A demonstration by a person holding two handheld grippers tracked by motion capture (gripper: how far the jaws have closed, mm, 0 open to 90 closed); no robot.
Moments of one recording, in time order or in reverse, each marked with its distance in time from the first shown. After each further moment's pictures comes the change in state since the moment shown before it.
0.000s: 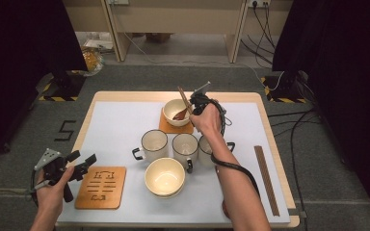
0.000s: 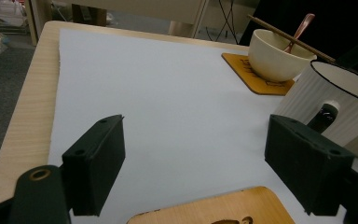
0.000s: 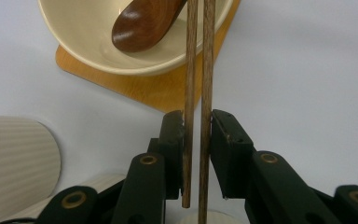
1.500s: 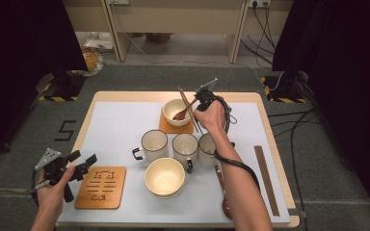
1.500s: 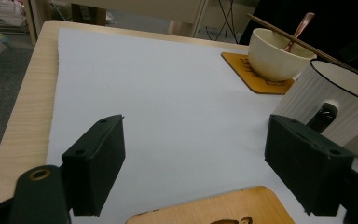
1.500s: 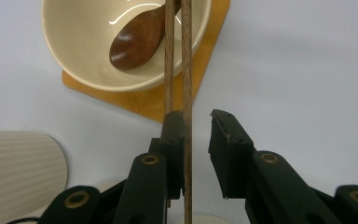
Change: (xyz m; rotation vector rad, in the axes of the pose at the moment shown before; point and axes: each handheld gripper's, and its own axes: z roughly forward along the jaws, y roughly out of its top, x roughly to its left) left arm -0.001 0.000 0.001 0.002 0.000 0.000; right arm -0.016 0.003 -0.011 -0.042 0.042 0.050
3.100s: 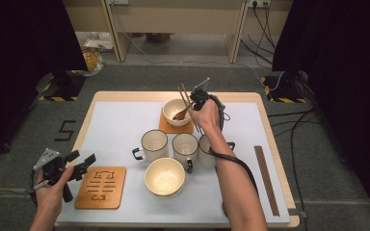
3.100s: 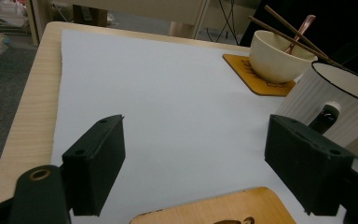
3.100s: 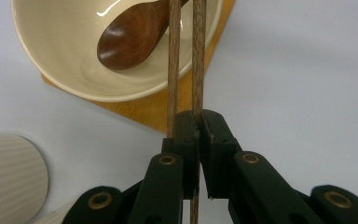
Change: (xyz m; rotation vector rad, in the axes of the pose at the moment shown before) left arm 0.003 0.001 -0.002 -0.005 0.002 -0.002; right arm 0.008 0.014 0.019 0.066 -0.053 -0.048
